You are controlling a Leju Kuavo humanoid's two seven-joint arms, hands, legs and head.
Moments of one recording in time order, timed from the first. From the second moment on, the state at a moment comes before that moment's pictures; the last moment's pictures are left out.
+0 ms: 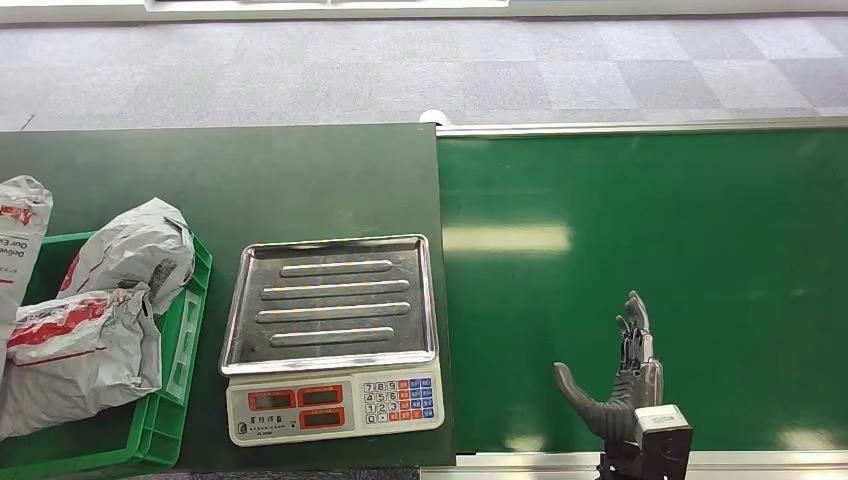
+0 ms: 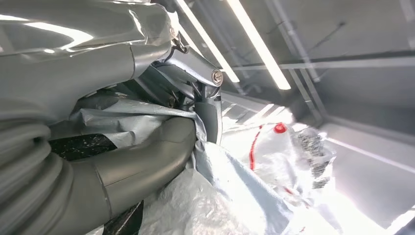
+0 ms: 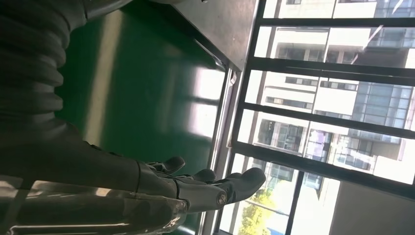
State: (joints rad) left arm -0.10 0.13 0.85 -1.49 -0.45 0.56 -0.50; right arm 0.14 0.16 -0.06 -1.41 0.29 -0.01 -0.70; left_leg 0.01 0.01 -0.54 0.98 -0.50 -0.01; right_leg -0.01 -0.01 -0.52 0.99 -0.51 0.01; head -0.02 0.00
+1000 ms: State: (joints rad) left arm -0.18 0.18 0.96 -1.28 -0.02 0.24 -0.69; right arm 0.11 0.19 -0.09 -1.39 0.33 0.03 -0.70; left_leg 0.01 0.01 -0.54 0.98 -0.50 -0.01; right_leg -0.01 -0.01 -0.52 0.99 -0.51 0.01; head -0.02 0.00
